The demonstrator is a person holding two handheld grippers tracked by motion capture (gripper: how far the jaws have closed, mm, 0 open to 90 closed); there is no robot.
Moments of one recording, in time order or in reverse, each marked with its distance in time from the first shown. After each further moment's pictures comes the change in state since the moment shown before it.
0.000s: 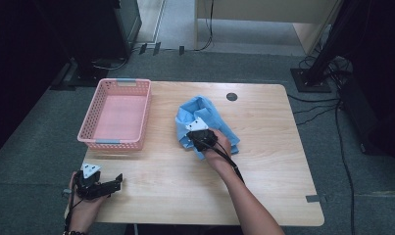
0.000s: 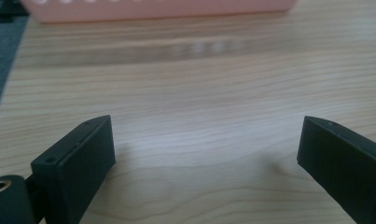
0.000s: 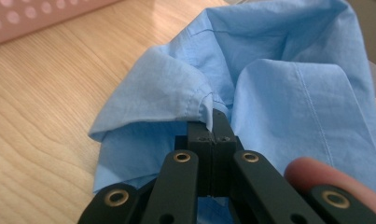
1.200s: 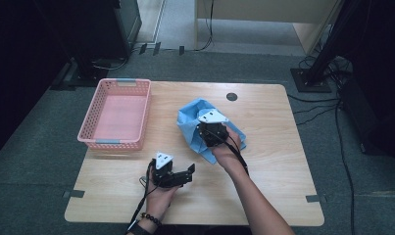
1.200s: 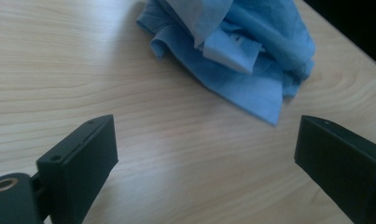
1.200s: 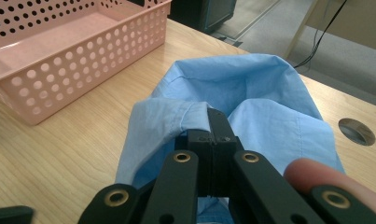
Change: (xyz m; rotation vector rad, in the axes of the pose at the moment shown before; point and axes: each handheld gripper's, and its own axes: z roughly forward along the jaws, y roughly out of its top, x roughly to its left) left arm -0.194 0.042 0.050 -0.113 -0.346 -0.076; right arm -0.031 0.020 -0.050 -0.110 0.104 0.153
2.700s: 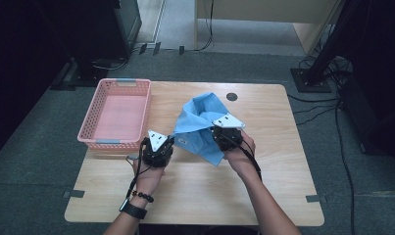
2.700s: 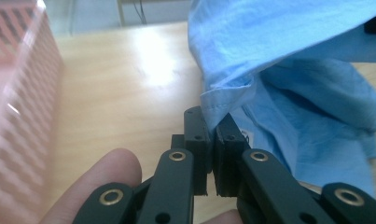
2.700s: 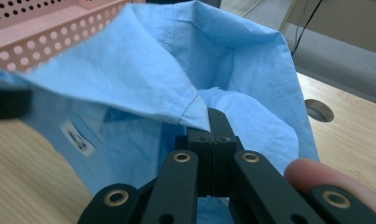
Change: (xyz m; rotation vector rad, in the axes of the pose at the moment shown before) left arm 0.015 0.066 -0.016 -0.117 0.201 0.311; right arm -0.024 -0.020 -0.025 -0.001 -0.048 0.009
